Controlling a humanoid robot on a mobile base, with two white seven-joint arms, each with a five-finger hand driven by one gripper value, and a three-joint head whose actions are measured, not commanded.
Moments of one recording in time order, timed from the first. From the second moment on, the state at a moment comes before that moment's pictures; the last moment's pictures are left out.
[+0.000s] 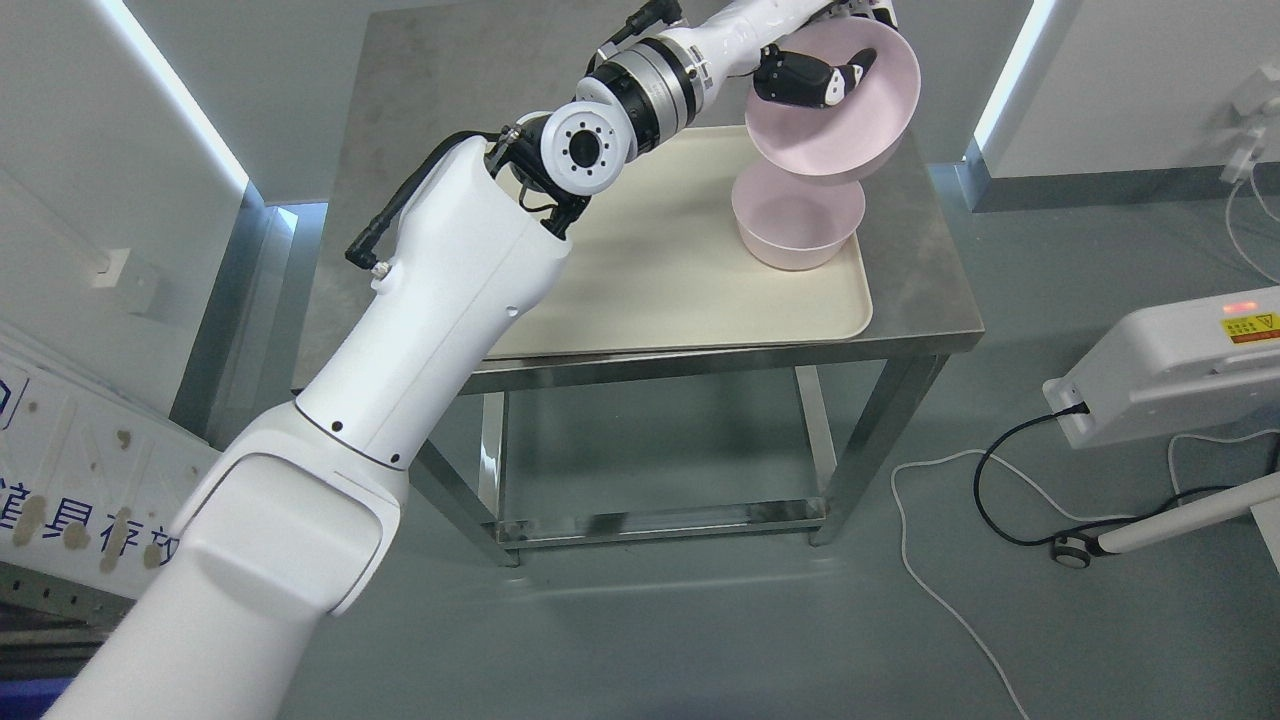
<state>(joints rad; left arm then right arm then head) -1.18 0.02 -0.73 -1.06 -0.18 -0.05 -0.32 0.05 0.00 -0.09 -0.20 -0.09 0.01 0.06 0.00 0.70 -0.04</state>
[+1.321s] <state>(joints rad) -1.24 0.00 -0.82 -0.81 -0.16 -0.08 -0.32 0.05 0.00 -0.09 -0.20 -0.09 0.01 0.06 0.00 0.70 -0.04</state>
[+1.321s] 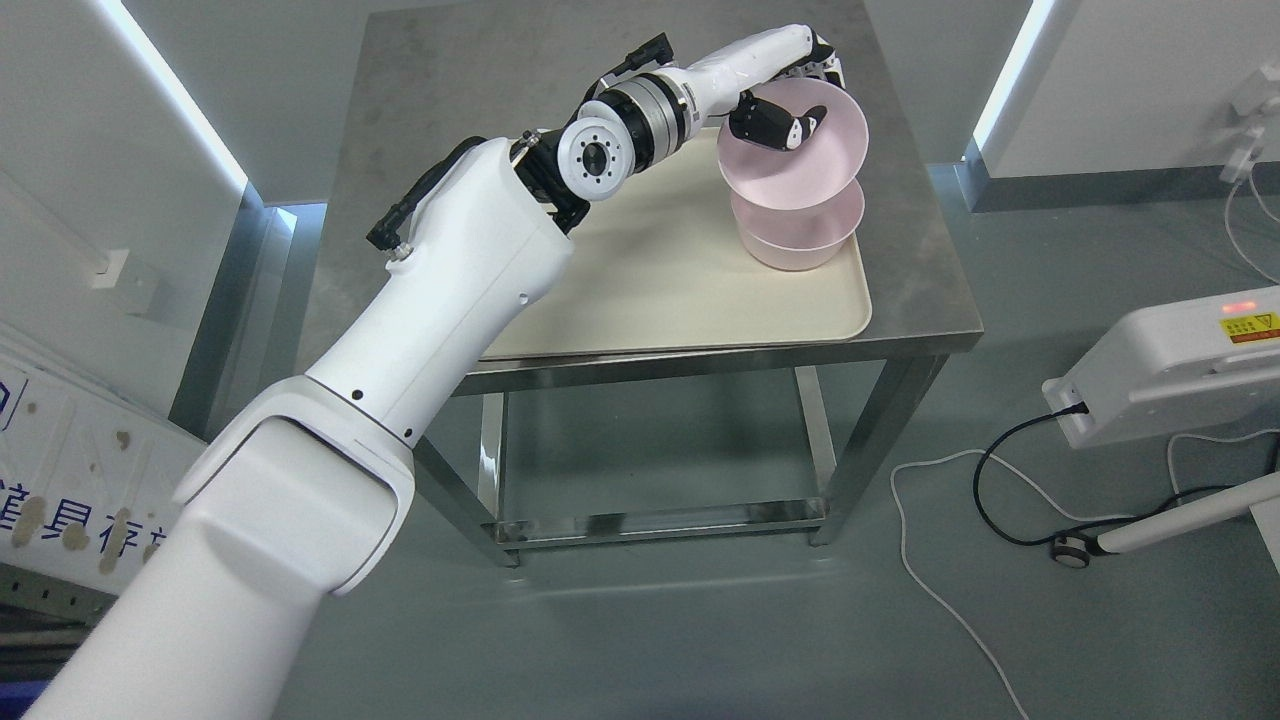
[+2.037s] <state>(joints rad) -1.23 0.00 -0.83 -0.81 -0.09 -0.08 -0.32 0.05 0.00 -0.09 -0.20 -0.09 0.01 0.06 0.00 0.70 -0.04</state>
